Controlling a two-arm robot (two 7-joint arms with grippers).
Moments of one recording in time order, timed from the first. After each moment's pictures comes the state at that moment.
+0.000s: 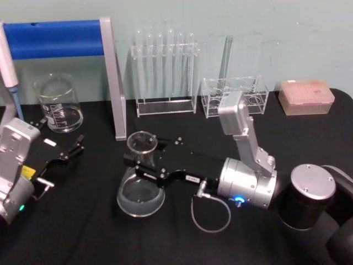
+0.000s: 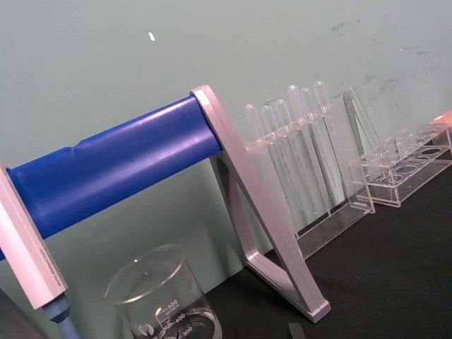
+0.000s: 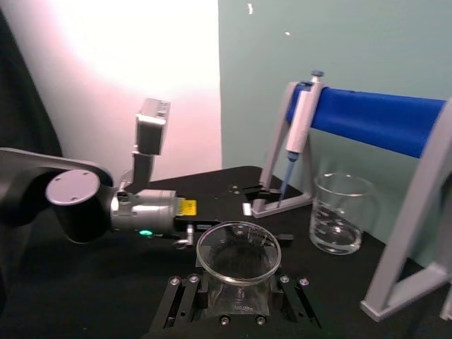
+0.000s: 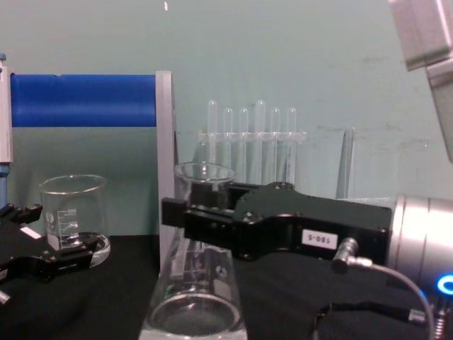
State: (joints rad) left arm -0.20 0.60 0.45 -1.41 -0.25 -0.12 0.03; right arm 0.34 0.41 -0.61 -1.55 0.51 0.02 0.62
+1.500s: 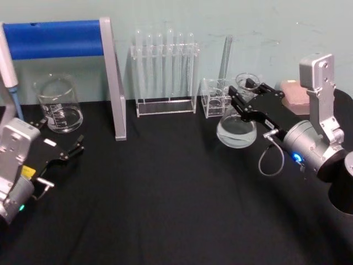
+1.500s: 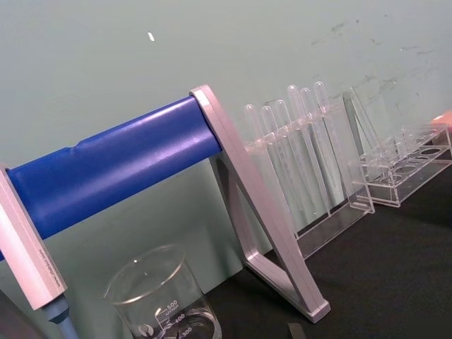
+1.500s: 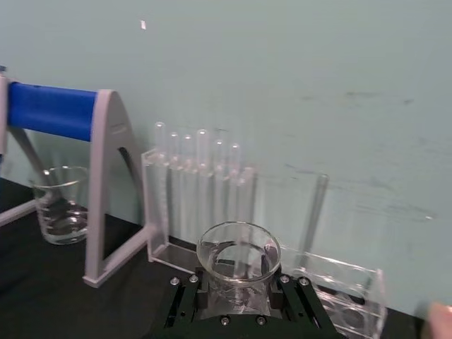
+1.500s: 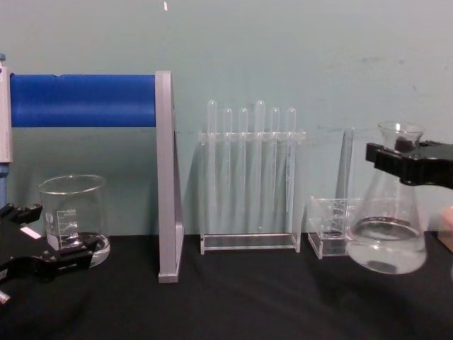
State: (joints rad) left arm -0.20 0.60 0.45 -1.41 -0.25 -0.12 0.03; right arm 0.26 0.40 -0.31 -1.54 0.38 0.07 0.18
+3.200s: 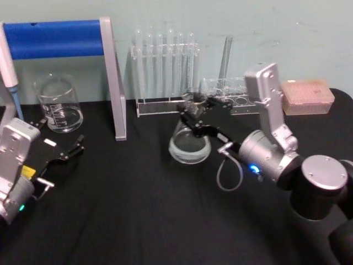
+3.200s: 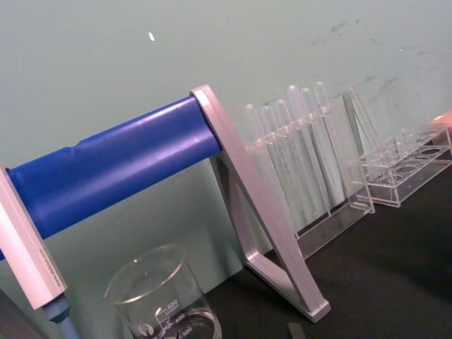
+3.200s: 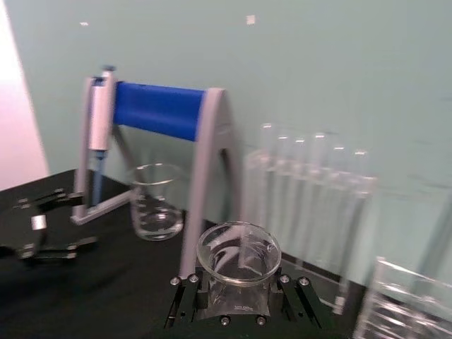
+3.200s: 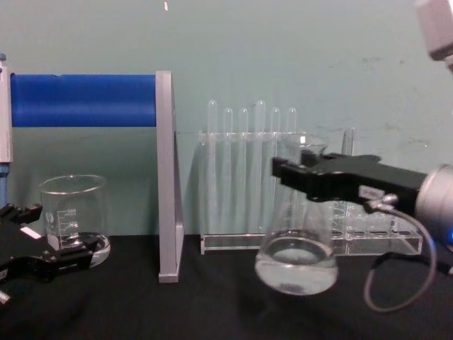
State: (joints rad) left arm -0.20 0.60 0.45 -1.41 -0.25 -0.12 0.03; right arm 0.26 0.27 -0.37 -1.54 0.30 0.11 0.30
